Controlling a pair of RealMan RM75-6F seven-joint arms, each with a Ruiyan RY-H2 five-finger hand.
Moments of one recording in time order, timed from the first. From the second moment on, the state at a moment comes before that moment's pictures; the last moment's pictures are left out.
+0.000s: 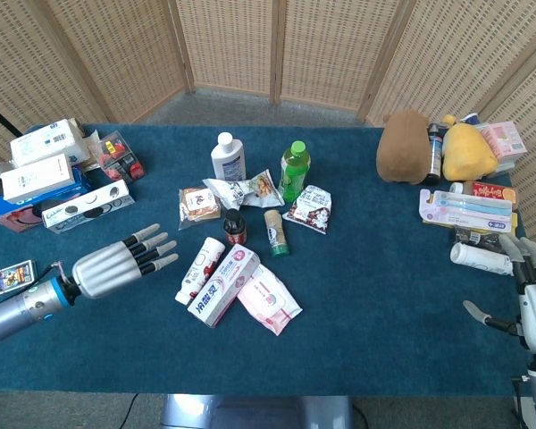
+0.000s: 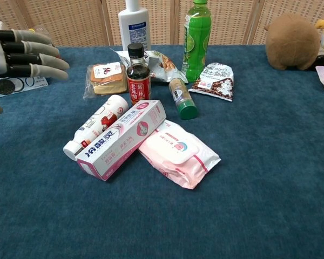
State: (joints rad) left arm -0.67 -1.20 0.02 -1.12 2.16 1.20 0.05; right arm 0.07 -1.11 0.13 -1.60 -1.53 1.59 0.27
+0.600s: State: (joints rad) left arm -0.86 -1.31 0.05 -1.18 2.05 0.92 0.16; right arm 0.07 -1.09 0.13 -1.61 -1.53 1.60 0.33
